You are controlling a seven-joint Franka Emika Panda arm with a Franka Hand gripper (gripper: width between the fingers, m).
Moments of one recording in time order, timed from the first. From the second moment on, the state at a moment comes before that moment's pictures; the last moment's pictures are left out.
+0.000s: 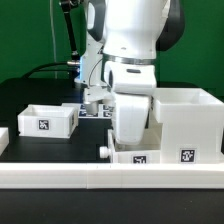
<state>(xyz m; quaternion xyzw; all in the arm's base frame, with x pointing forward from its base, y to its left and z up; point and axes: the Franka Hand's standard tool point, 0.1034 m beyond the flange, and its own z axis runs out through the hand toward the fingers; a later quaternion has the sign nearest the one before) 0.548 0.004 0.008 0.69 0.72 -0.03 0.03</state>
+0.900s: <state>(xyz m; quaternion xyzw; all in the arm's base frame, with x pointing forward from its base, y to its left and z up) 0.552 0.007 0.025 0.69 0.72 -0.04 0.04</state>
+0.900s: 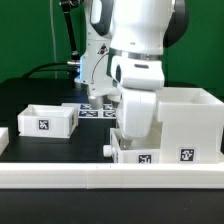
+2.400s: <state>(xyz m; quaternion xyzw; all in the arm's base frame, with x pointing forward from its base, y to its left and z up) 0.566 -0.081 0.044 0.63 0.77 0.01 -0.03</state>
